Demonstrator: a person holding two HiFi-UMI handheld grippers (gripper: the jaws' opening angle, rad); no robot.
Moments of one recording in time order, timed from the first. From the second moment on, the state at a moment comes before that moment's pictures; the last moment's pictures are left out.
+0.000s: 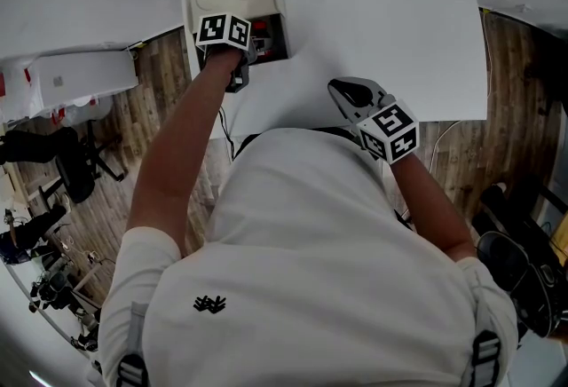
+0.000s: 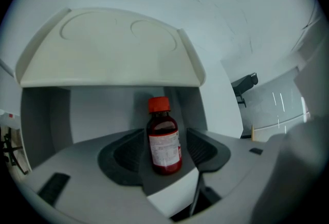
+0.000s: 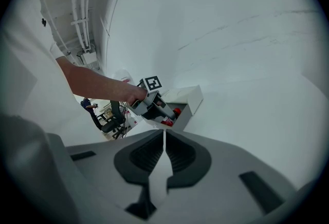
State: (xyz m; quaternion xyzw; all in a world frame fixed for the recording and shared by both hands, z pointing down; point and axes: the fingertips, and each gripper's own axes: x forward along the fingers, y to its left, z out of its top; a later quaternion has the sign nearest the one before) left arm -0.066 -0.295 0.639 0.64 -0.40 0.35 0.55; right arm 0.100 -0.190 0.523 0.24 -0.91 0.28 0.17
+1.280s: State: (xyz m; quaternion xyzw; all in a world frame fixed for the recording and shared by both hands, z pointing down) left arm -0.093 -0.281 0.602 0.69 -0.42 0.30 0.51; right arm 0.072 -0.173 0.518 0.23 -0.92 0.25 0.19
